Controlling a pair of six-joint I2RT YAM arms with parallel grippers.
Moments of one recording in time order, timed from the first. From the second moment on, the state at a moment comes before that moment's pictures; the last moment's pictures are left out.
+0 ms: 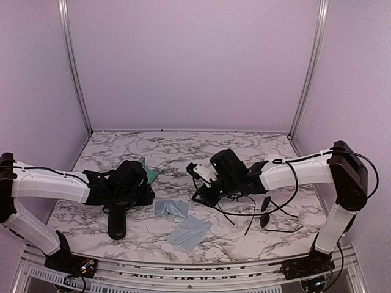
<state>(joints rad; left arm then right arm) -0.92 1.41 0.73 -0.22 -0.29 -0.84 0.90 1.75 1.06 -0.11 -0.18 0.05</state>
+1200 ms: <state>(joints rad) -0.86 1.81 0.97 -0.25 -0.19 -0.64 0.90 1.74 1.01 -0.11 -0.15 0.08</state>
